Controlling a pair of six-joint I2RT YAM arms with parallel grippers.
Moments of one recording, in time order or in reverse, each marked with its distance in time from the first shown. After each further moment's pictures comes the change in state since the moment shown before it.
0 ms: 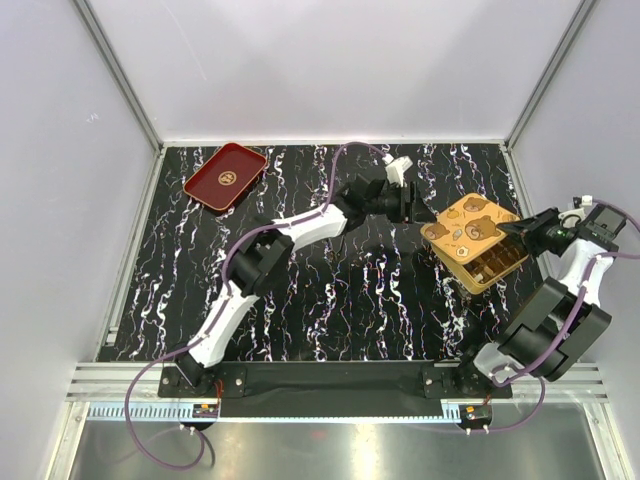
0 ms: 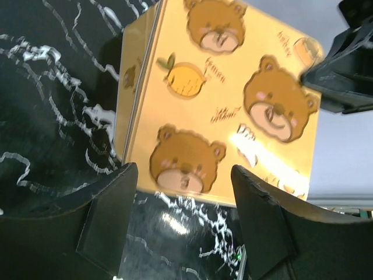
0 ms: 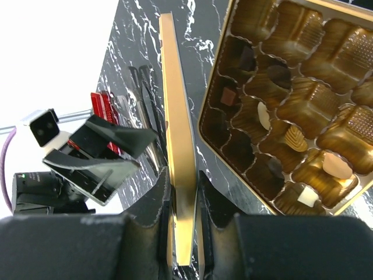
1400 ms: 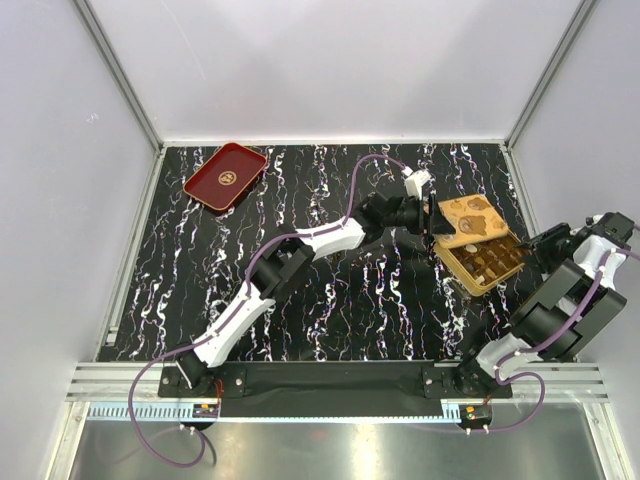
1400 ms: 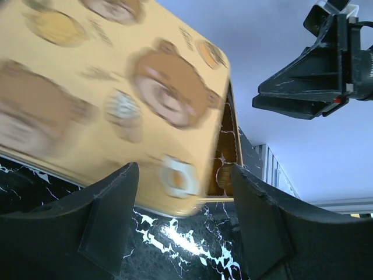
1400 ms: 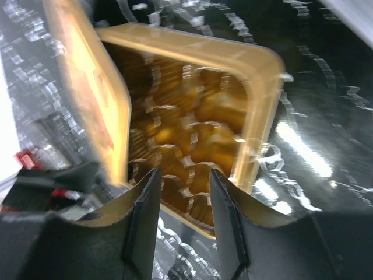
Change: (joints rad) left arm -0.076 0.199 0.177 0.125 -0.034 -0.047; right arm -0.076 0.144 0.062 -0.106 0.301 -0.071
